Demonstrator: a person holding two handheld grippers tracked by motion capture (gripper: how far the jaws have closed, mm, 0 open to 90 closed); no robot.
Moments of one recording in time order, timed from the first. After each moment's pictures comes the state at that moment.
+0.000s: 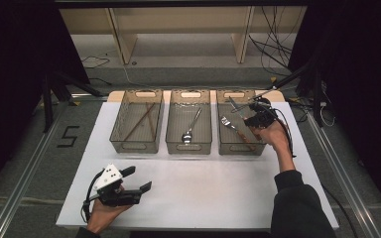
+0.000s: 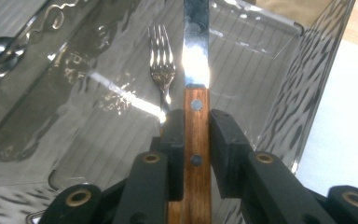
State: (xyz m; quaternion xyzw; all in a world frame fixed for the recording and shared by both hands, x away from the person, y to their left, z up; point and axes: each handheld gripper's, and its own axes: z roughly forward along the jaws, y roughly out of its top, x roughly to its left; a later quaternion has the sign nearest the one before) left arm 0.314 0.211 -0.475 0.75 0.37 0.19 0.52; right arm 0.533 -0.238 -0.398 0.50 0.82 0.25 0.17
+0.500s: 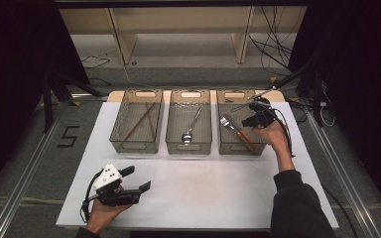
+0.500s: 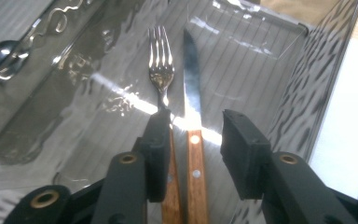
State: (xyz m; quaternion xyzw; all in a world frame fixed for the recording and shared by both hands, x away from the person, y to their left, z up) left arm 0.314 0.213 -0.474 0.75 0.37 0.19 0.52; right arm 0.535 -0.238 -0.399 0.50 0.81 0.25 0.16
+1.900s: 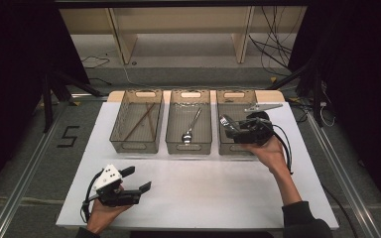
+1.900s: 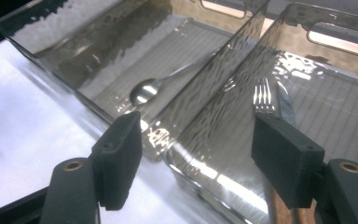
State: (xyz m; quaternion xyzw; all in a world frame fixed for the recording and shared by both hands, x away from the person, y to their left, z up) left arm 0.314 0.212 -0.474 0.74 0.37 0.19 0.52; right arm 0.449 -0.210 -0.375 0.41 0.80 0.41 0.15
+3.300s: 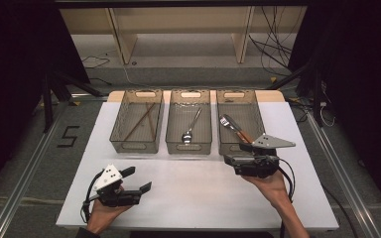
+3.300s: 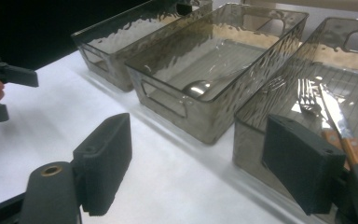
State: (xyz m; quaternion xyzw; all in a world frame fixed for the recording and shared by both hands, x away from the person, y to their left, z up) left arm 0.313 0.211 -0.475 0.75 0.37 0.19 0.52; right arm 0.367 -0.215 -0.405 0.37 0.77 0.50 0.16
